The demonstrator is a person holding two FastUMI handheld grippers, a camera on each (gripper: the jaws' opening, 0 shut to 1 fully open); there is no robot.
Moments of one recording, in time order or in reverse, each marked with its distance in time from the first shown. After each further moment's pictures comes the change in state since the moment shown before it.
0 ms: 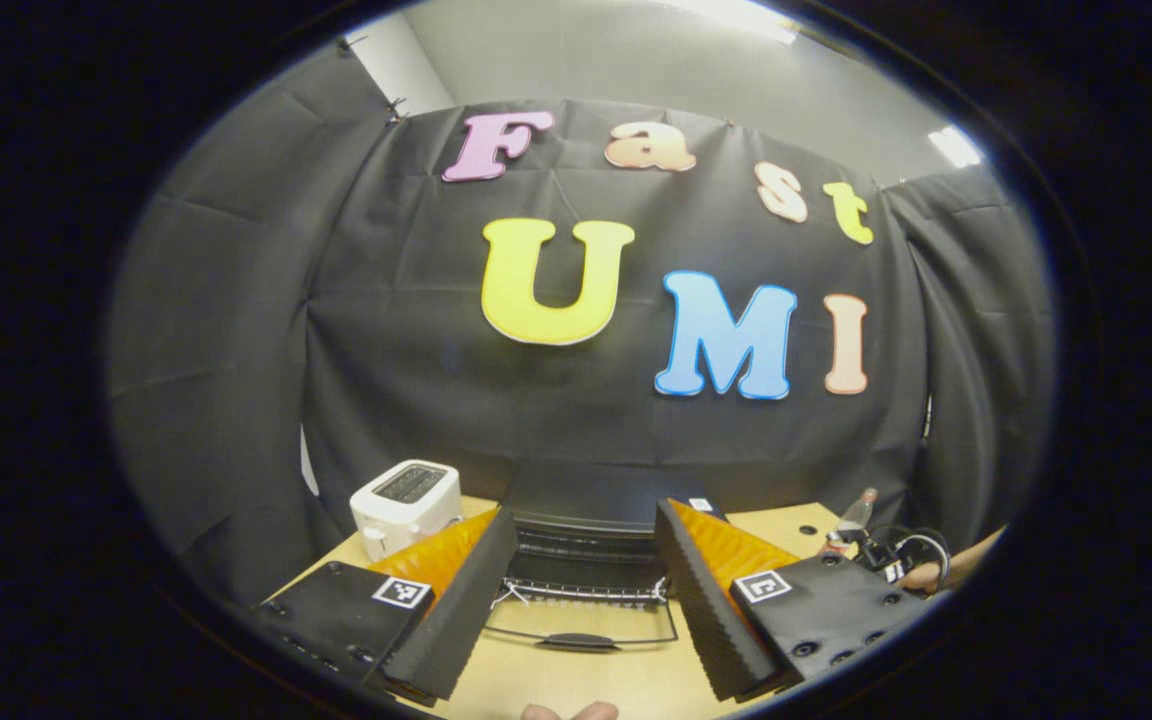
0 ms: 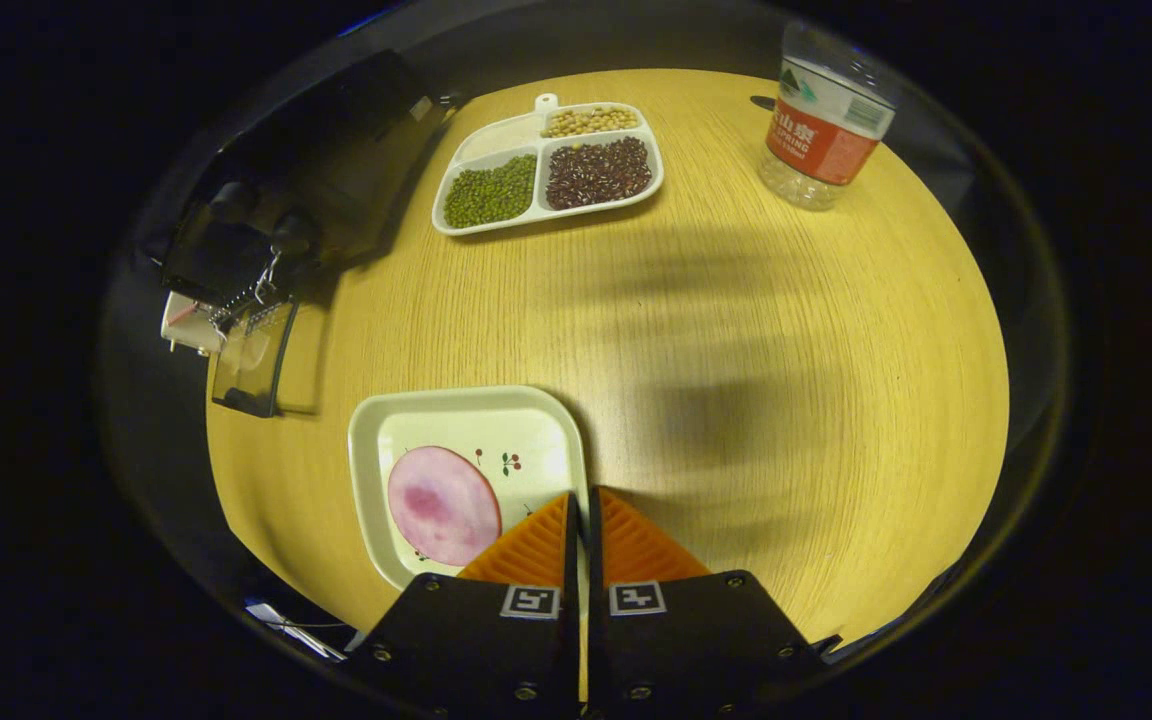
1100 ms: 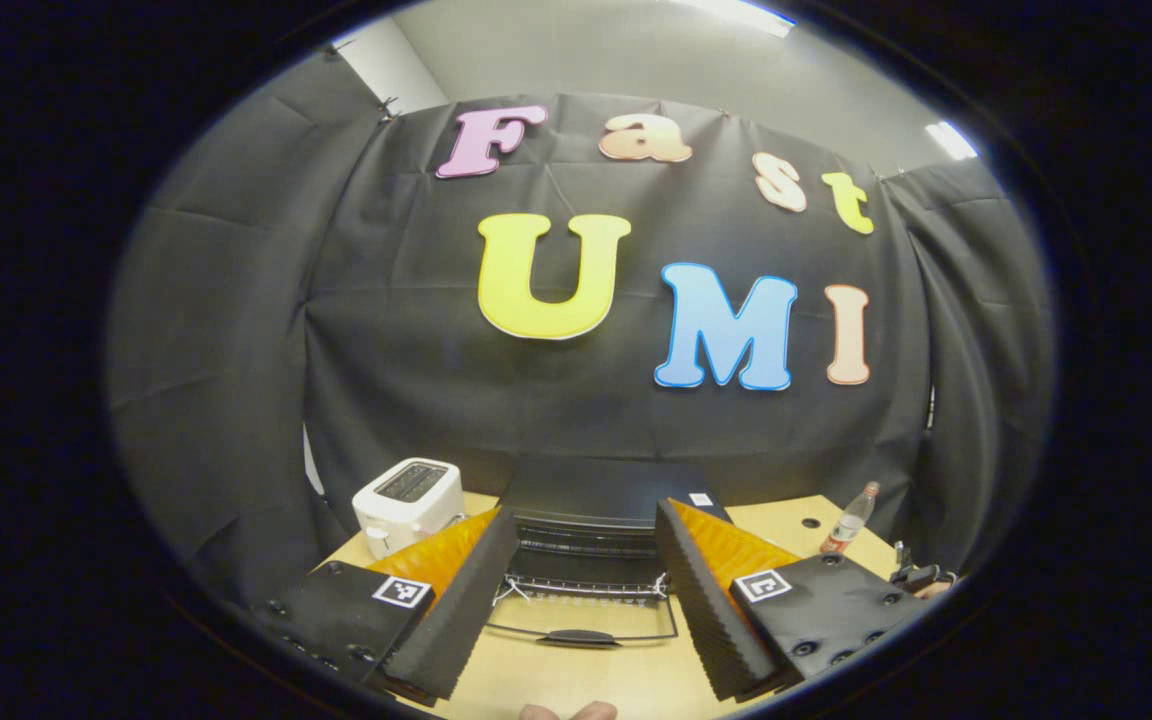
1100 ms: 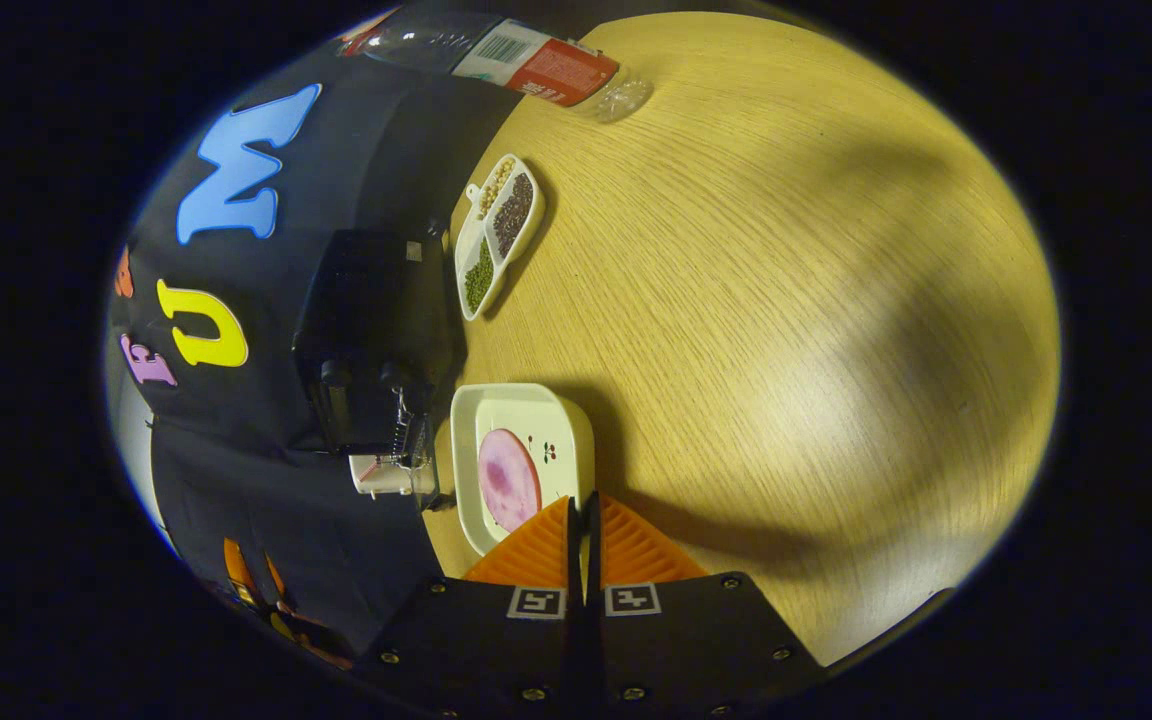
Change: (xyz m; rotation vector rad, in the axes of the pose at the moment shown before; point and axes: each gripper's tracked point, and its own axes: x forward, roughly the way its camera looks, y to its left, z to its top) left arm 0.004 -0.006 0.011 0.020 -0.002 0.005; right arm -0.014 0.020 -0.016 0.500 -0.175 0.582
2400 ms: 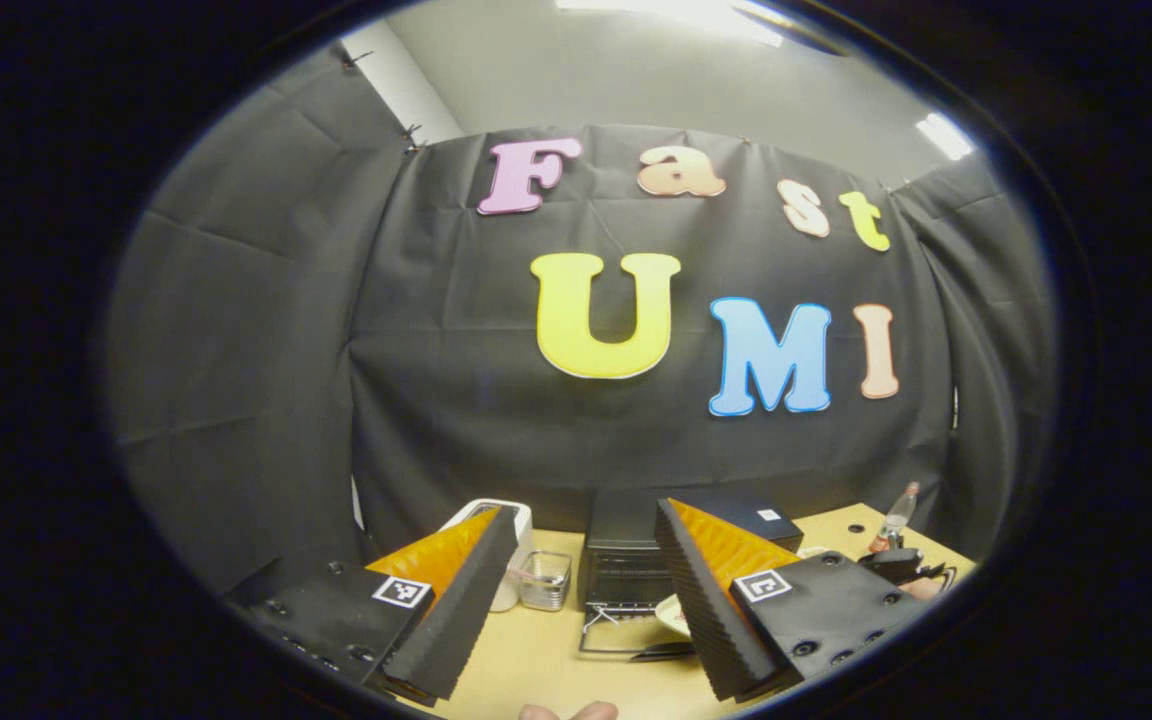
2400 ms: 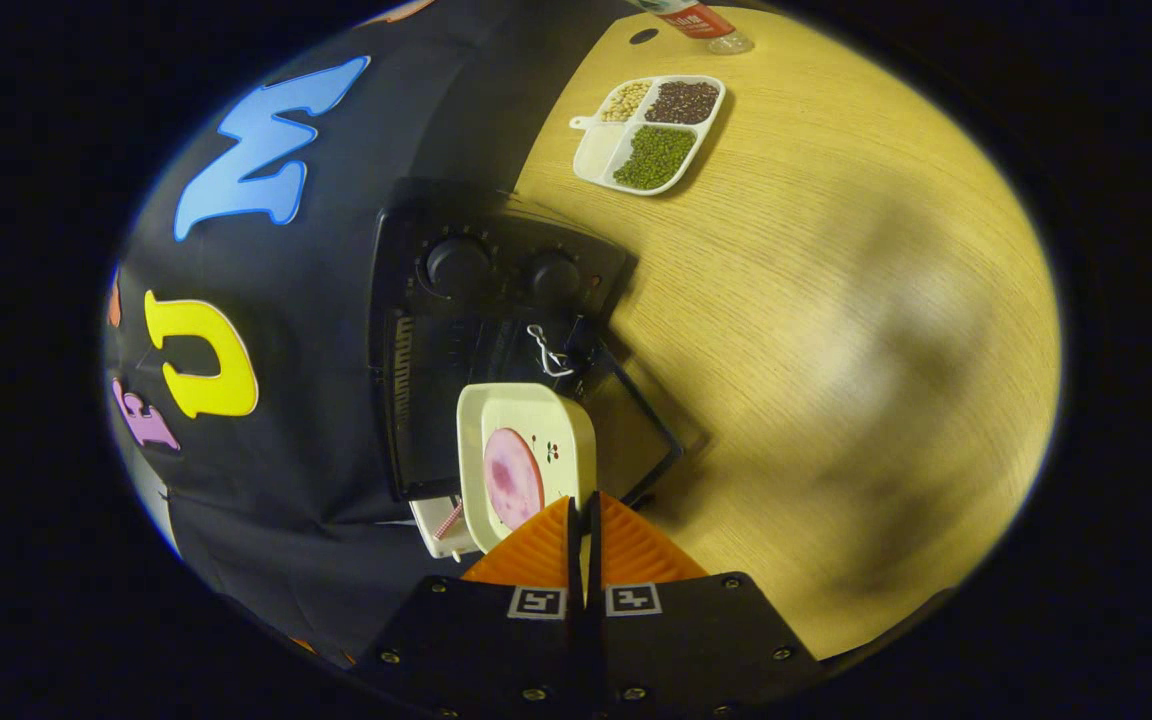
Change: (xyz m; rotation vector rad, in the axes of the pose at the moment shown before) left arm -0.024 0.120 0.028 0.045 -0.110 0.065; right arm 0.147 0.213 -0.083 0.233 -0.211 0.005
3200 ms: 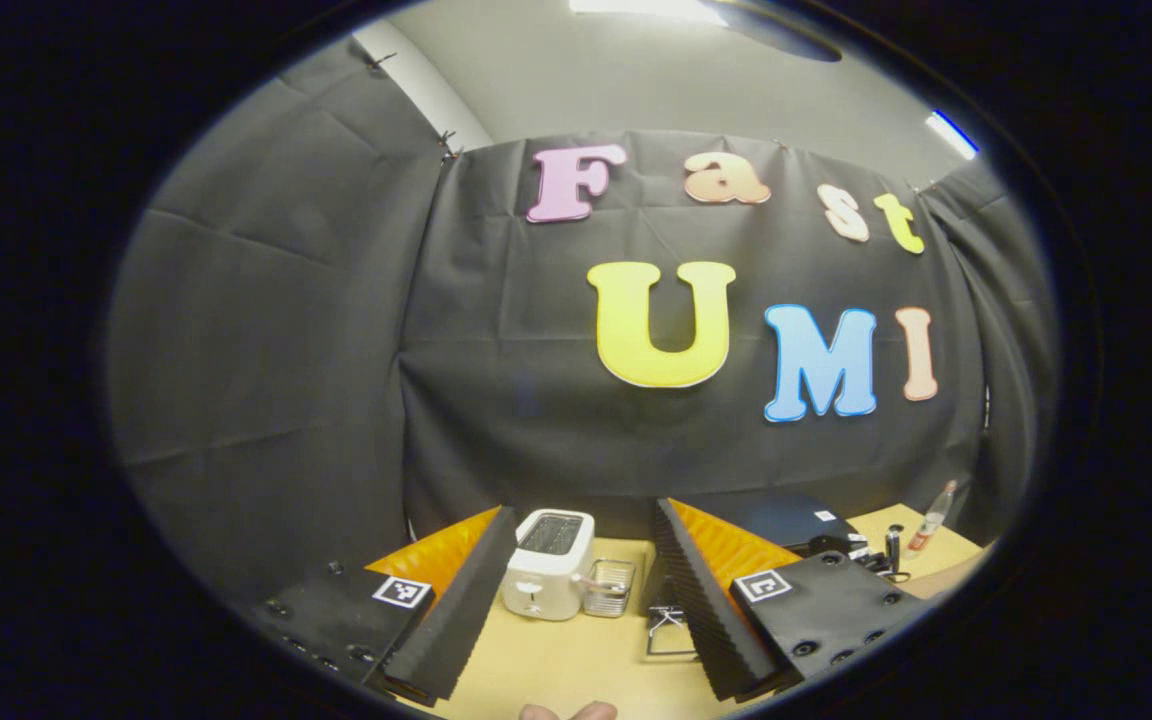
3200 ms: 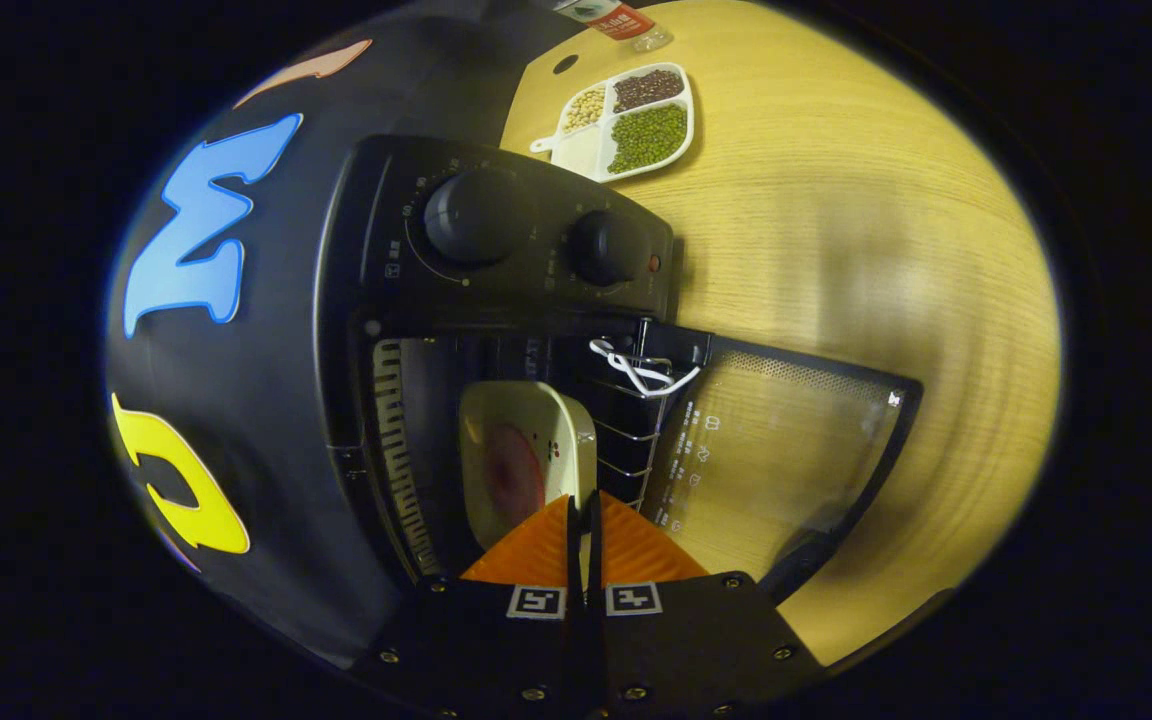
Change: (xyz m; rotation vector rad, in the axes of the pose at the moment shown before) left arm -0.008 0.082 0.009 0.018 -0.008 0.108; right arm 0.106 0.074 0.013 0.310 -0.297 -0.041
